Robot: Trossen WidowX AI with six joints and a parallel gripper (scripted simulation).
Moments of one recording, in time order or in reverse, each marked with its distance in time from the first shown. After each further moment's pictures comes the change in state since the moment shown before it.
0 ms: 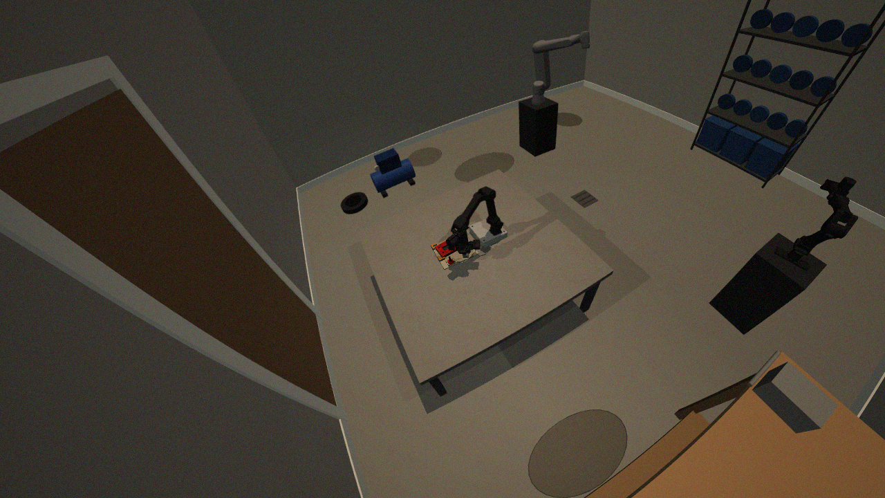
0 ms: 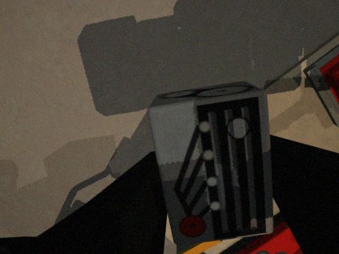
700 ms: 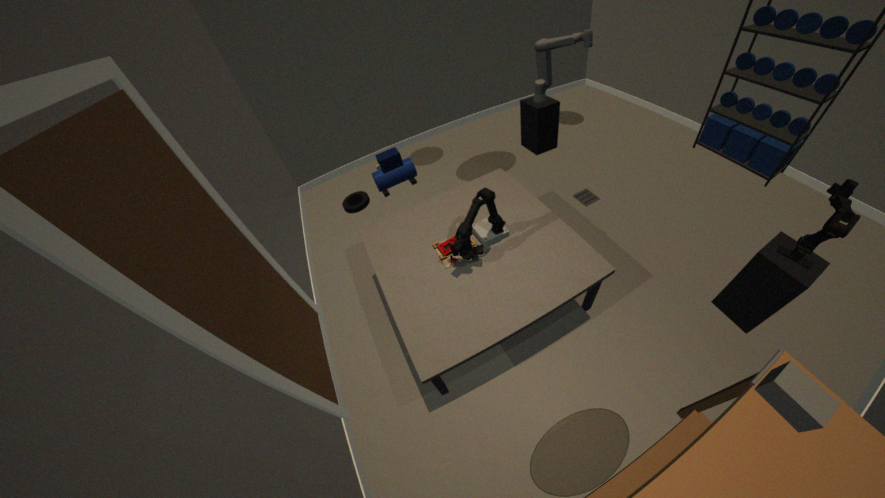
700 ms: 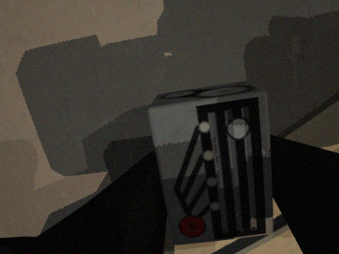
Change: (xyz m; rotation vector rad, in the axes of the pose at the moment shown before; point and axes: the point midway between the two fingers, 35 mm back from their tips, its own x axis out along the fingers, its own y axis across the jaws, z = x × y) arm 0.066 0.003 -0.004 -0.003 0.005 0.004
